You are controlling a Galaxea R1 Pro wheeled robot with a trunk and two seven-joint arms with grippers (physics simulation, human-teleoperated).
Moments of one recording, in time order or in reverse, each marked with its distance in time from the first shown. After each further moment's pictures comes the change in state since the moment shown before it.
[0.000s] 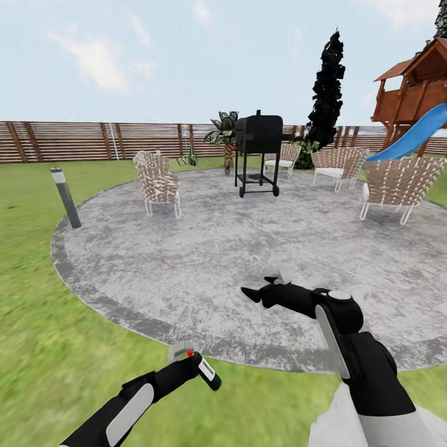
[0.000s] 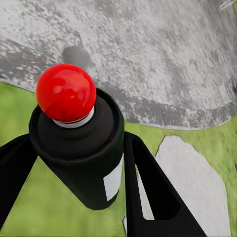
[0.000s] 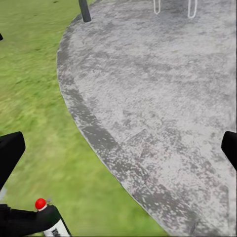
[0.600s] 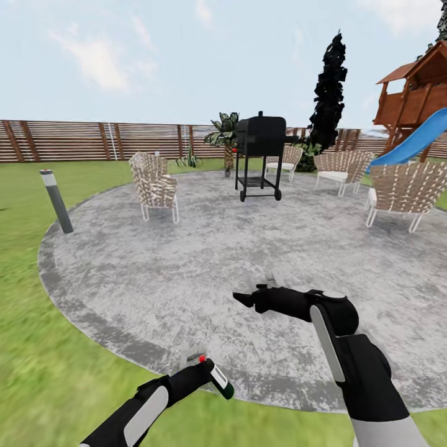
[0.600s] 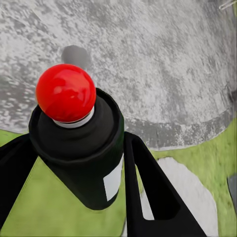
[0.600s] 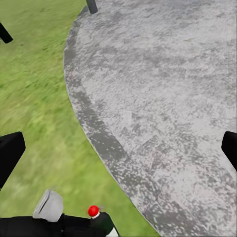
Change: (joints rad) left arm -0.012 -0.088 -0.001 0.076 -0.010 0.014 0.007; right arm 0.013 0.050 0.002 -0.040 -0.032 0.144 0.002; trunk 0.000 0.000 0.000
